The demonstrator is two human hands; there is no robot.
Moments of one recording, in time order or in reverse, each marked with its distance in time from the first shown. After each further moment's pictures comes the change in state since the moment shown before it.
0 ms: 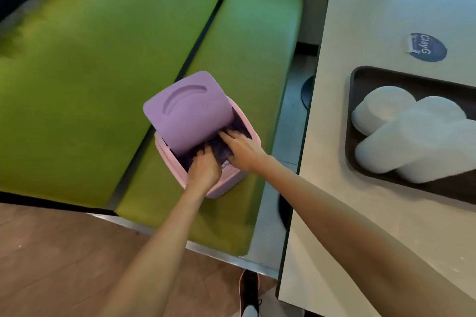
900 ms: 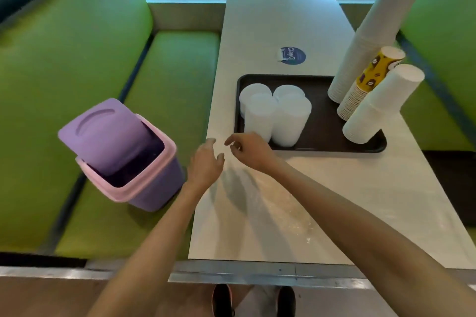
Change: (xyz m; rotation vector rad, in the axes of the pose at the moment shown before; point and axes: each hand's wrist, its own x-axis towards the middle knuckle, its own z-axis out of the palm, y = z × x) left_hand -0.132 0.183 0.039 -0.127 0.081 0.381; right_hand -0.237 0.096 -0.075 0.271 0.443 0.225
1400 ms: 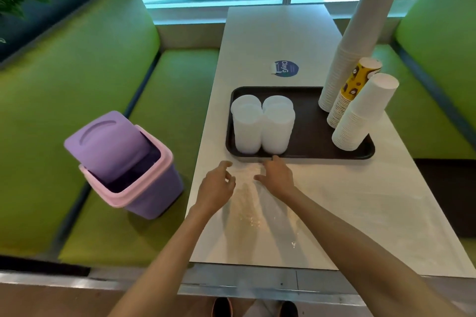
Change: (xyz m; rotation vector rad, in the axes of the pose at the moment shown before) left_hand -0.046 0.032 0.033 -0.076 -0.048 0.078; right_hand -0.055 0.073 -0.005 -0.272 0.000 0.332
